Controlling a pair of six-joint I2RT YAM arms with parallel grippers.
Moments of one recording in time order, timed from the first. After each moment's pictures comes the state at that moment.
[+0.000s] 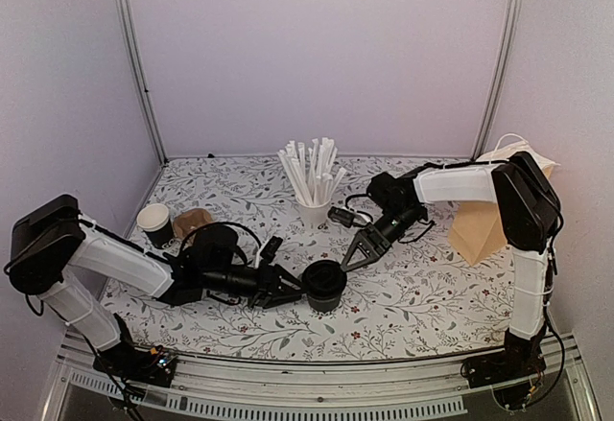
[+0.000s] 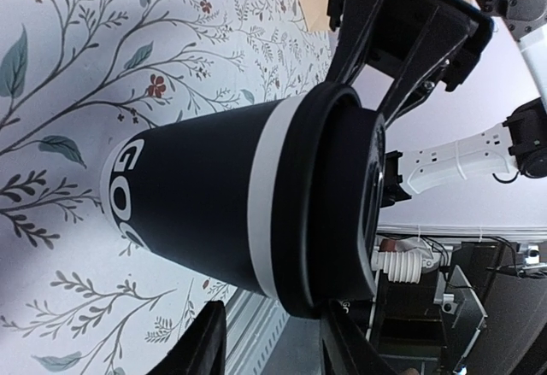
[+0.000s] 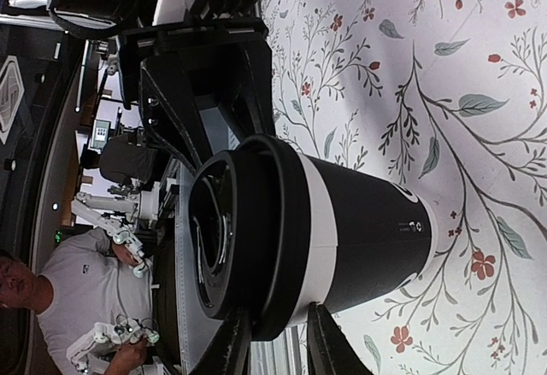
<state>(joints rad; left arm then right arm) -0.92 1.55 0.49 0.61 0.50 -1.15 0.64 2.05 1.43 -0.91 -1.15 -0.36</state>
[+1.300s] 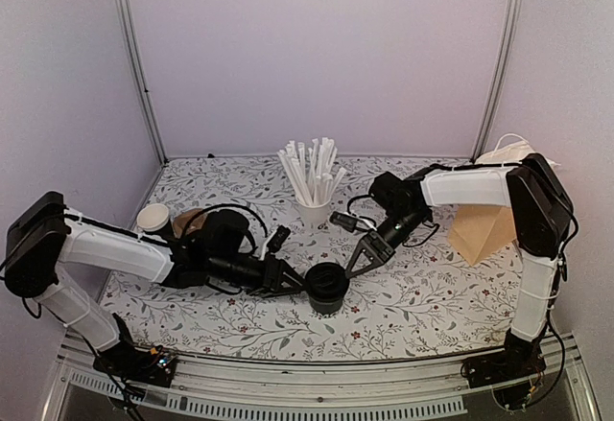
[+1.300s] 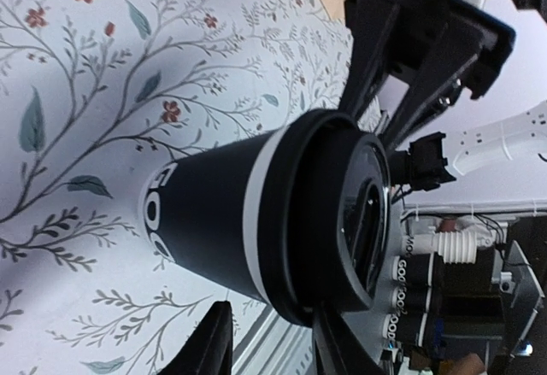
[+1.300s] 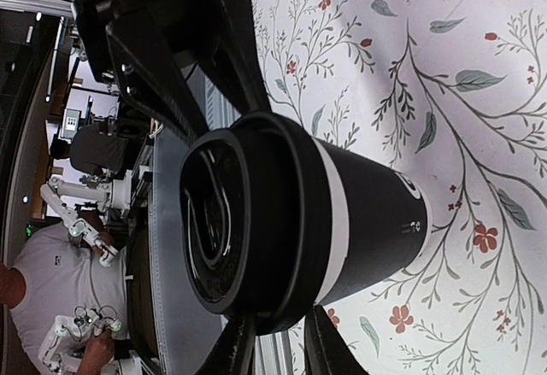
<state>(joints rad) -0.91 1.53 0.63 0.31 0.51 -0.90 0.67 1.96 1.35 -0.86 -1.07 -0.33</state>
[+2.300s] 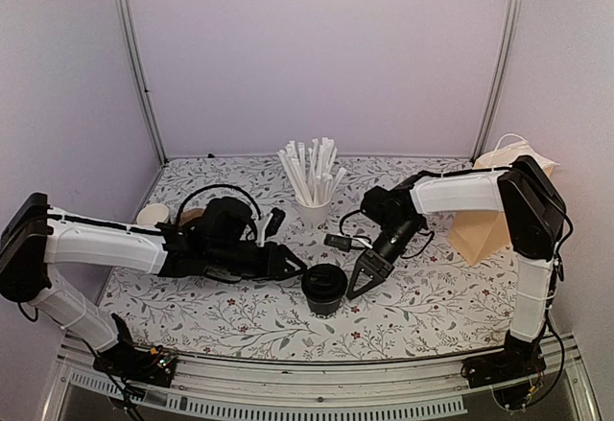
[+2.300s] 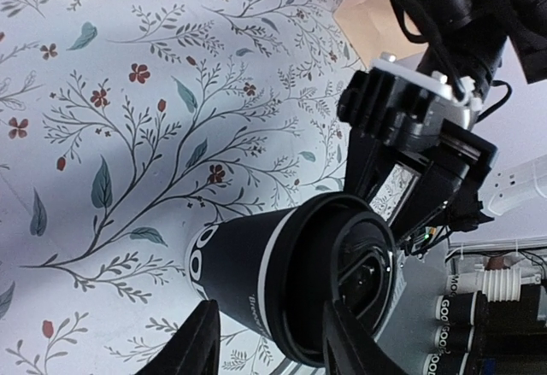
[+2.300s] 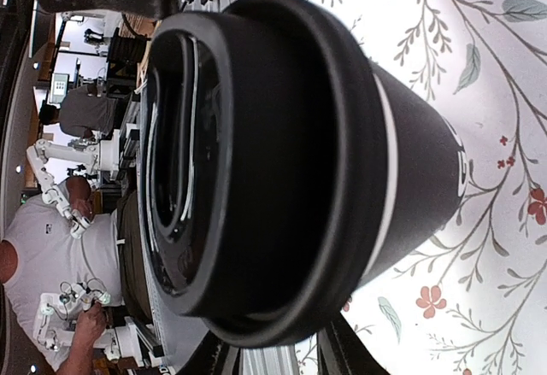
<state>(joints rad) -0.94 1.46 0.74 0.09 0.28 -0.81 0.73 1.99 1.35 -0.99 -1.01 -0.43</state>
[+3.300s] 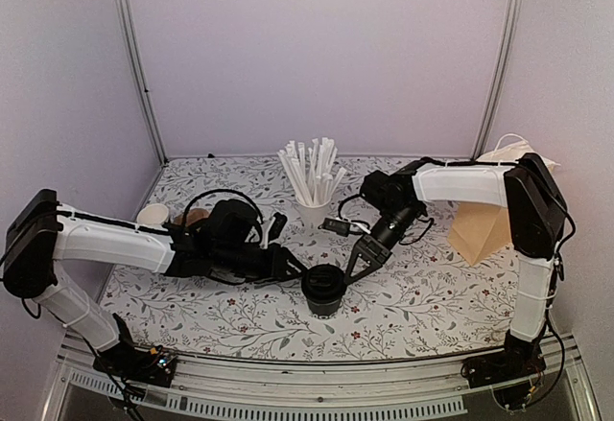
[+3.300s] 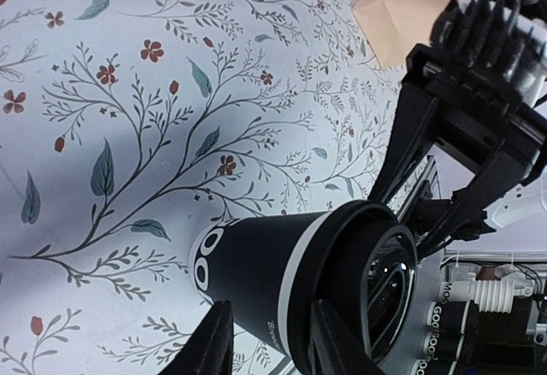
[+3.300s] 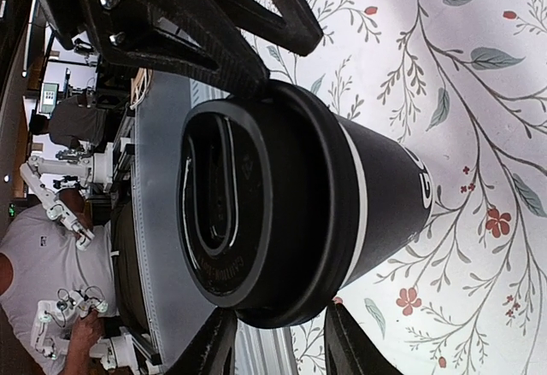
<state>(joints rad) -0.94 1.51 0.75 0.09 0.29 -0.87 0.71 1.98 1.45 -1.04 -0.97 -0.40</state>
